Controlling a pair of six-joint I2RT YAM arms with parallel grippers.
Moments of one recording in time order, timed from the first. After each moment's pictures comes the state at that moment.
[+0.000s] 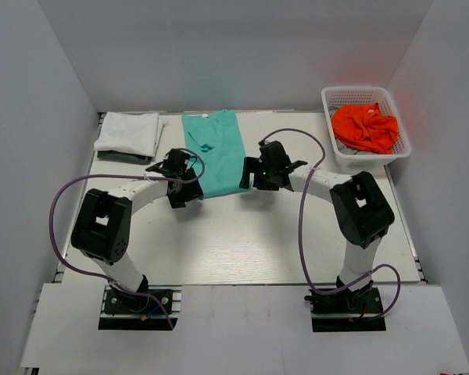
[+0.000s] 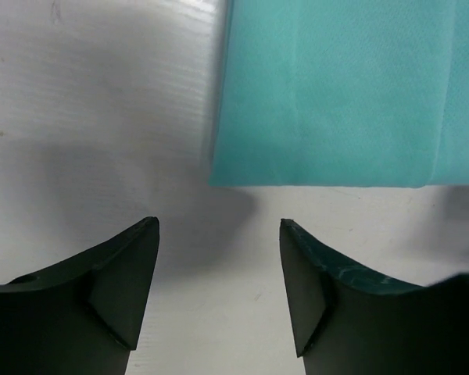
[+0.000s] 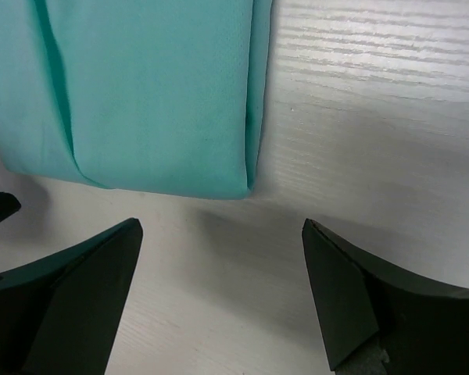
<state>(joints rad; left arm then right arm) -0.36 1.66 1.00 -0.45 -0.03 -0.68 0.58 1.84 1.17 -0.16 -0.11 0.51</state>
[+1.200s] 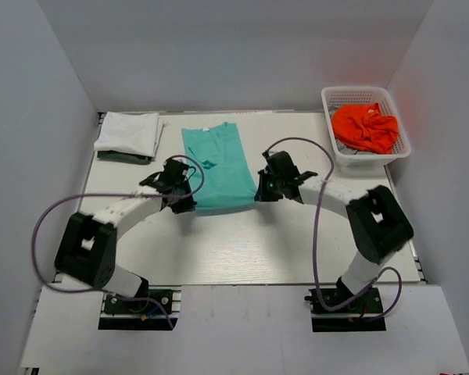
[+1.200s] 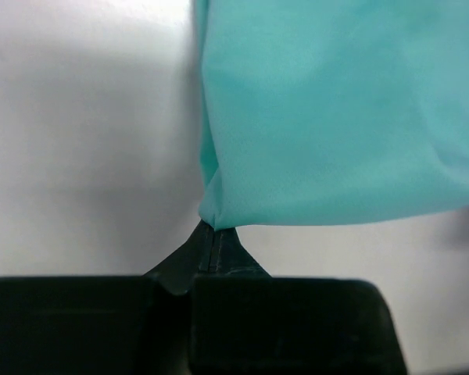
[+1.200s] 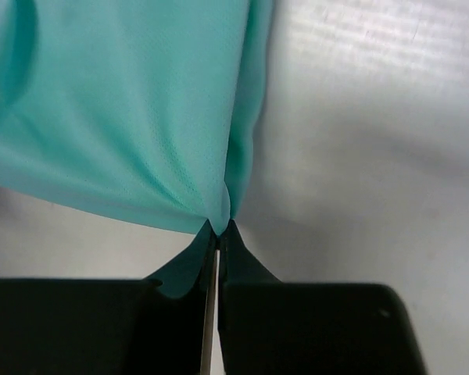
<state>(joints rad) -0.40 1.52 0.89 -0.43 -0.05 -0.65 0.59 1.74 1.04 -0.17 -0.13 0.46</state>
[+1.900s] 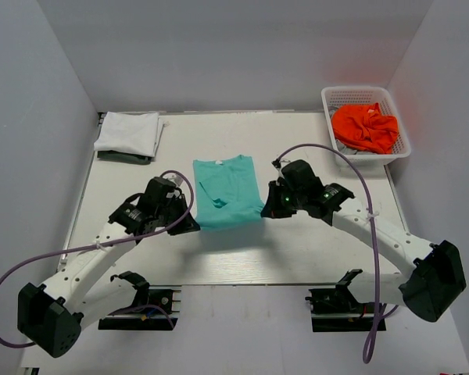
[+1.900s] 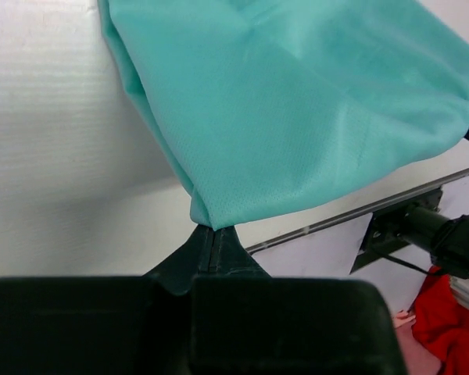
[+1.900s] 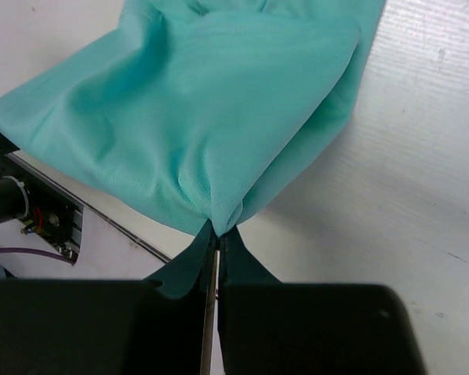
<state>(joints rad) -0.53 0.97 0.74 -0.69 0.20 -0.73 0.72 1.21 0.92 -0.54 -0.20 0.53</state>
